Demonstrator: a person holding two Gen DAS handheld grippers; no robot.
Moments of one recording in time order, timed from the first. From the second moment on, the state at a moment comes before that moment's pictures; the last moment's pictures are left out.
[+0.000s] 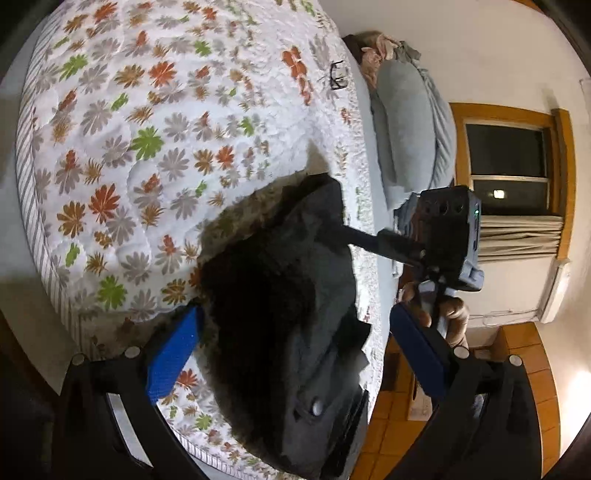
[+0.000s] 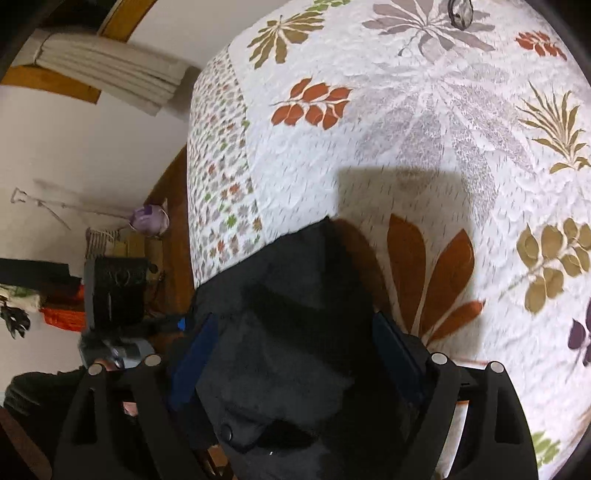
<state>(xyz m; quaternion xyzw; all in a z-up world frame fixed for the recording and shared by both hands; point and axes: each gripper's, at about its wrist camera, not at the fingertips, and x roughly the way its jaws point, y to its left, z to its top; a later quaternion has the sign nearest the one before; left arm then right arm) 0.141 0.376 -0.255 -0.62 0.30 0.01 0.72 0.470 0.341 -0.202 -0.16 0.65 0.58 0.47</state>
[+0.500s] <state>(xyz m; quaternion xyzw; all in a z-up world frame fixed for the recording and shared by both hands) 0.142 0.379 -0.274 -0.64 0.30 -0.02 0.71 0.472 0.351 -0.215 -0.15 0.66 0.60 0.43</state>
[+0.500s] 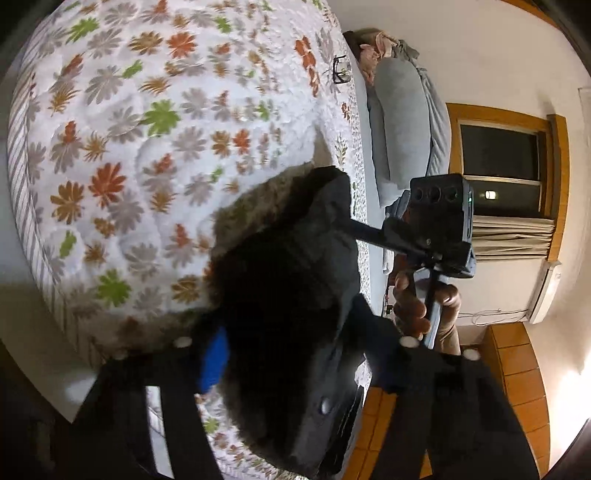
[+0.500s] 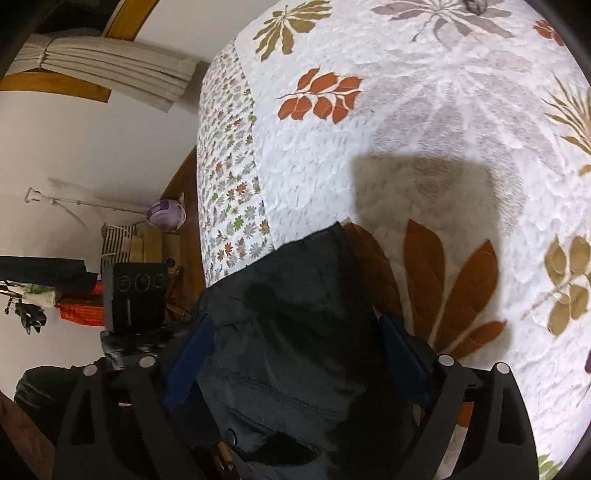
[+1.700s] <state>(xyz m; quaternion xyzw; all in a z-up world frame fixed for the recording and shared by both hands) 0.133 0.304 -0.129 -0.50 0.26 -0.07 0.82 0.452 0.276 -0.059 -0.21 0.58 0.59 0.53</state>
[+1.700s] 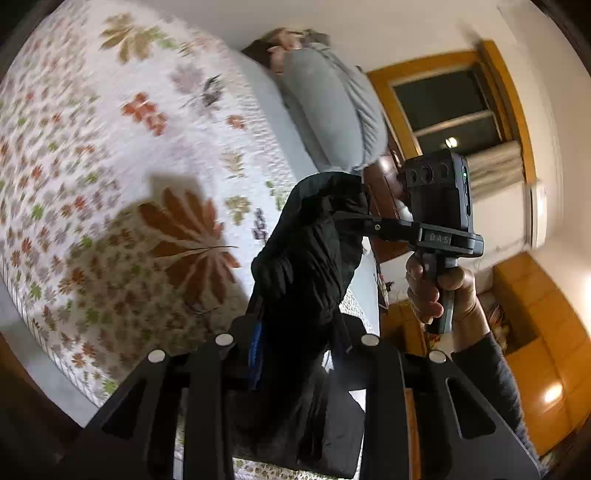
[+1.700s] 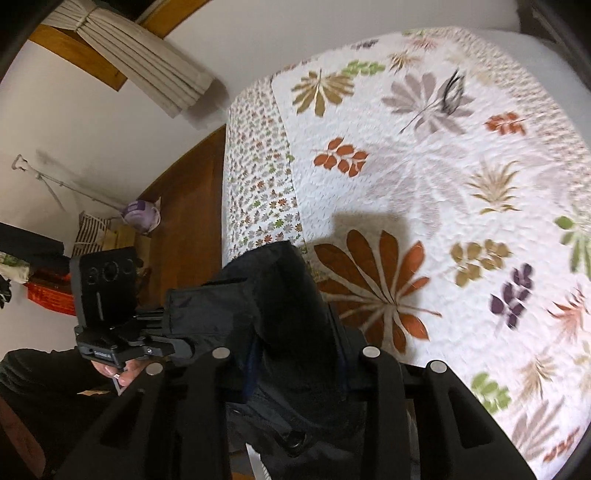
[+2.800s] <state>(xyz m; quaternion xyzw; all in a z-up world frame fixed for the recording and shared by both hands) 0.151 0.074 0.009 -0.24 0.28 -0.17 0.91 0.416 -0.005 0.063 -0.12 0.46 0.57 0.67</state>
